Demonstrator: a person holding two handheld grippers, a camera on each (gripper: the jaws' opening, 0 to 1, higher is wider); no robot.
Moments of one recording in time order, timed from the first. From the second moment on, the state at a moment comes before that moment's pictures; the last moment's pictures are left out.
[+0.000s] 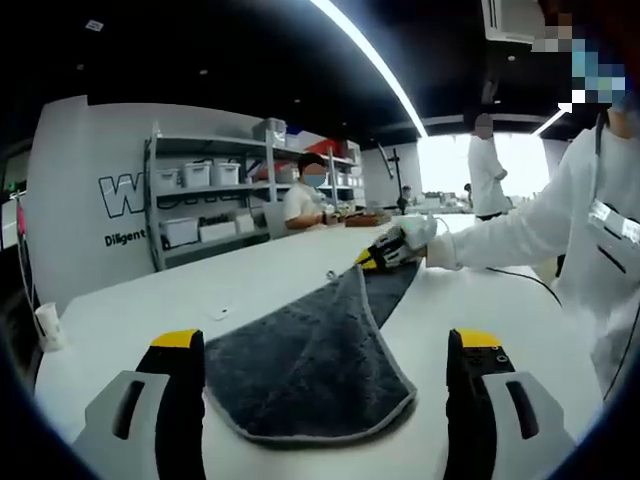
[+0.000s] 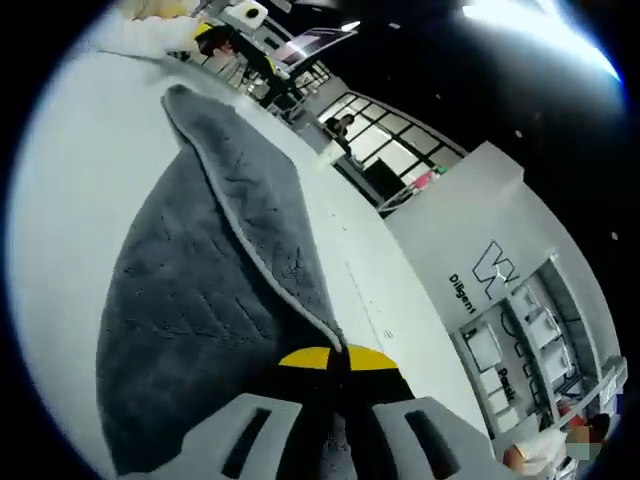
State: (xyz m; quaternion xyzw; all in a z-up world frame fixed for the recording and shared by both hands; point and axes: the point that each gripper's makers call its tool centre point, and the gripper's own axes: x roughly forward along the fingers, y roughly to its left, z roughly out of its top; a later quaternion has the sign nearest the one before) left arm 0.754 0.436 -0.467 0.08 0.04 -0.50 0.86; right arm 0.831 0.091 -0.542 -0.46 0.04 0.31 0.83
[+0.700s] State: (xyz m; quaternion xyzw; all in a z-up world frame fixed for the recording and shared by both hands) left arm 0.757 0.437 -0.467 0.07 0.04 -0.49 0.87; right arm 0.703 0.098 -0.544 -0.40 0.08 0.39 0.82
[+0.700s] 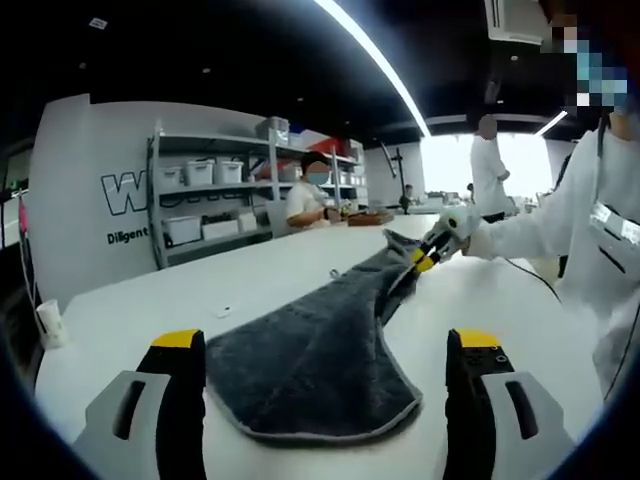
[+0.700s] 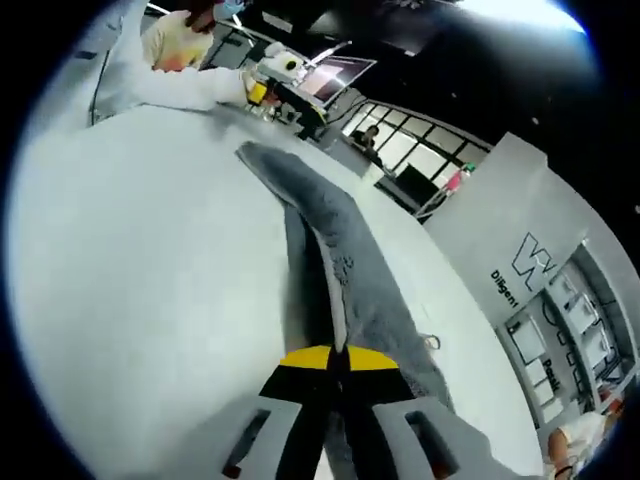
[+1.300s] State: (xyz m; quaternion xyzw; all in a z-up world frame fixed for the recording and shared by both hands) left arm 0.758 0.438 -0.471 0.07 0.05 -0.49 0.87; right arm 0.622 0.112 -0.551 -0.38 0.13 0.37 0.84
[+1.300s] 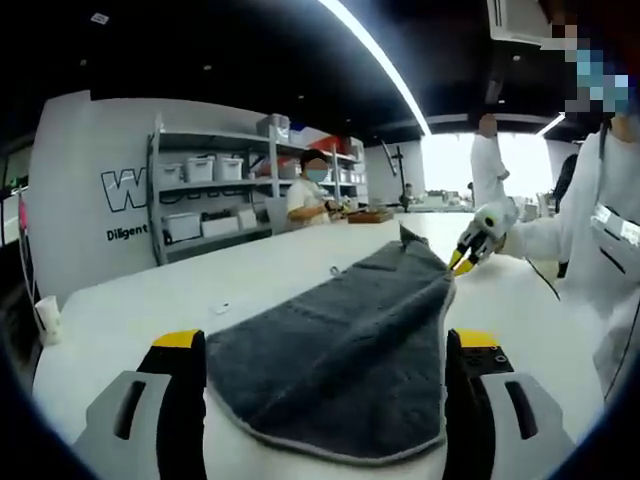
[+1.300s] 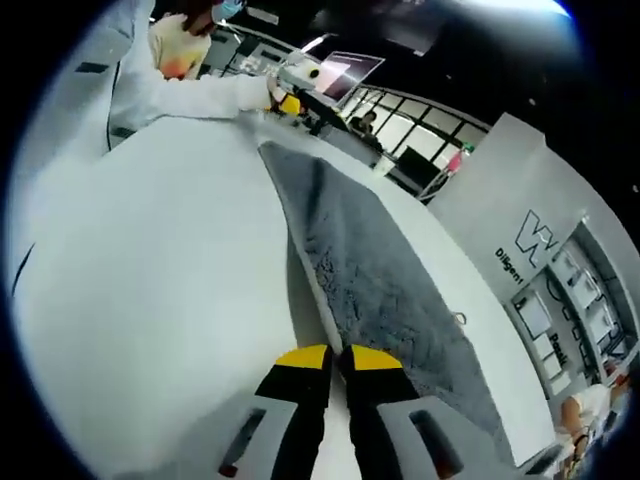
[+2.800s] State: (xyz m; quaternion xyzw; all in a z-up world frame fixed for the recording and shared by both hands) left arm 0.759 0.438 -0.484 0.07 0.07 -0.49 0.86; right arm 0.537 0.149 -0.544 -0.30 0.17 0.43 0.84
